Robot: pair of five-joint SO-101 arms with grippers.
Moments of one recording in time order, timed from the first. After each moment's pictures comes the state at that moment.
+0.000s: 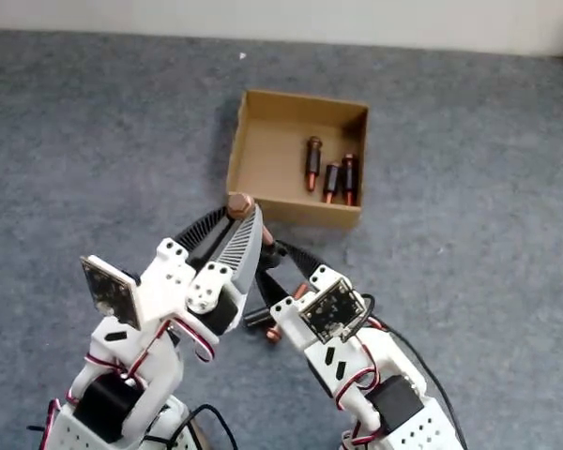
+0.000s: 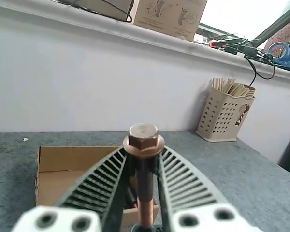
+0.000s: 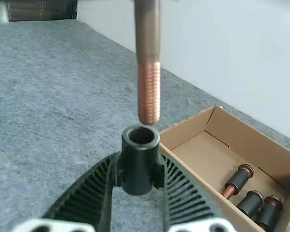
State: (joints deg) left arm 28.4 -101.1 76.7 28.4 21.1; right arm -40.3 -104.2 95.7 24.3 15.6
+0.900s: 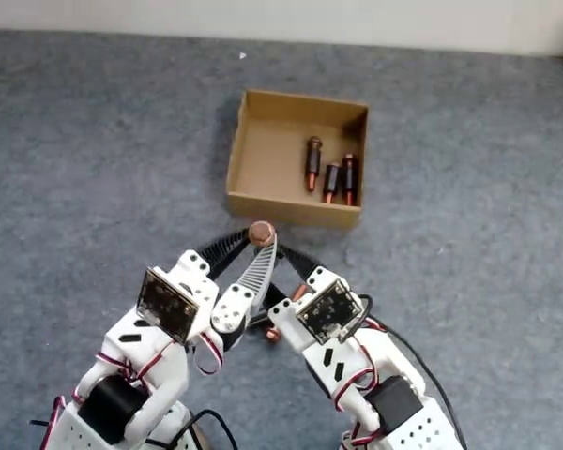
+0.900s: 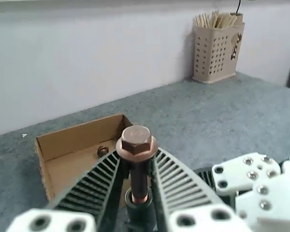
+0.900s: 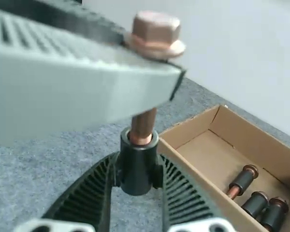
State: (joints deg) left arm 29.8 -101.8 78.5 39.0 4.3; right arm -40.4 -104.2 95.7 24.3 15.8
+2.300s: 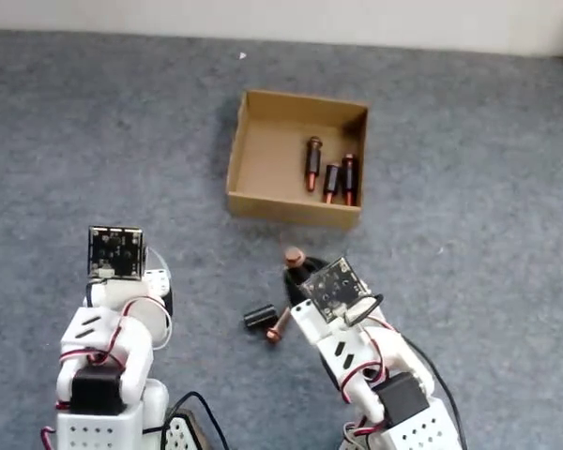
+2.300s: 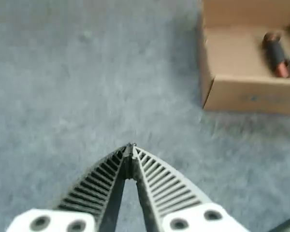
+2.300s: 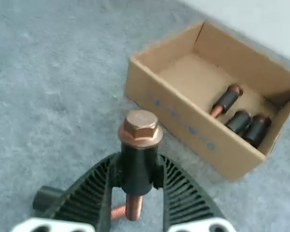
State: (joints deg) left arm -5.4 -101.7 84.9 59.8 3.4; right arm -32.7 -104.1 94.5 40.7 15.8
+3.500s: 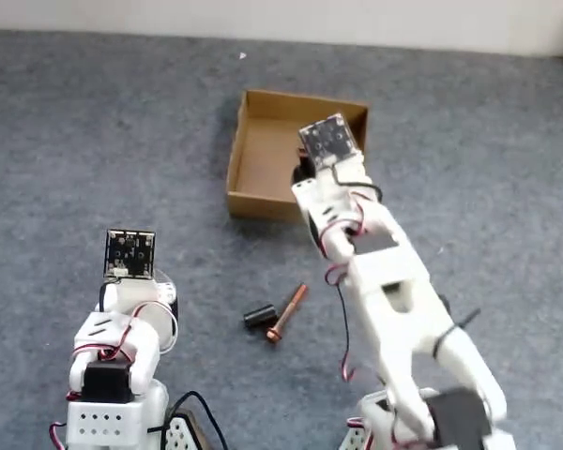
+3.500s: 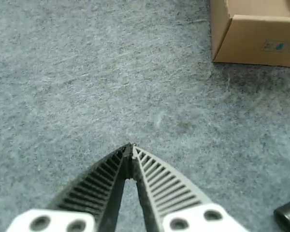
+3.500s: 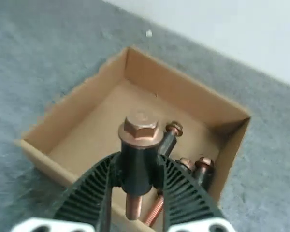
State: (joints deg) left arm -5.6 -101.6 93.1 59.8 3.4; right arm -21.7 -19.8 46.5 9.2 15.8
